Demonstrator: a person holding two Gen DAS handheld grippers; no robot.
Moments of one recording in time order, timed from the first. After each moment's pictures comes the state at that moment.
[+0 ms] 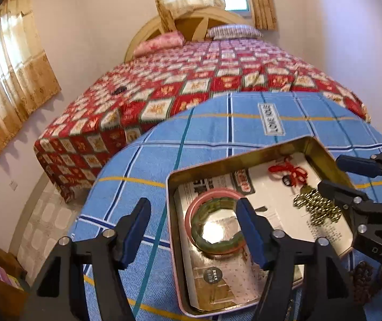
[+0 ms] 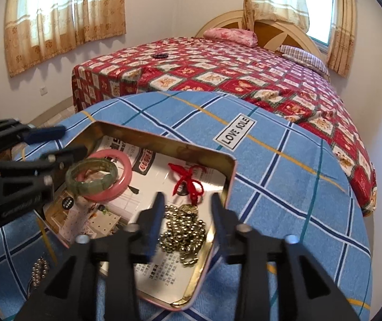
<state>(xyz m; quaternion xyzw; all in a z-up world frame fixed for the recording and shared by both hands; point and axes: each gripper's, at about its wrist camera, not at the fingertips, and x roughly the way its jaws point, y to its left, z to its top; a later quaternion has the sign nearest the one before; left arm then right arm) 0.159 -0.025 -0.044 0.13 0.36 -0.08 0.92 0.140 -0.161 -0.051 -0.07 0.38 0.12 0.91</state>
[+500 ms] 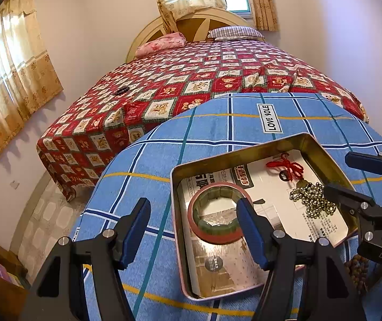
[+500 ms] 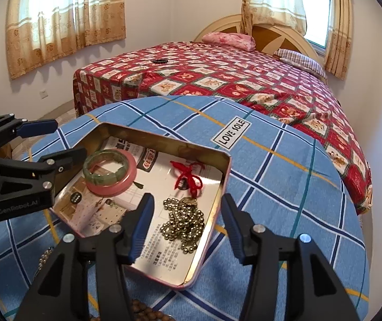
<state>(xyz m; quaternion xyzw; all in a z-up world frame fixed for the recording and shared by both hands) 0.151 -0.022 -0.040 0.13 0.36 -0.07 0.92 0.123 -0.161 -0.043 -0.07 0.37 0.12 0.92</state>
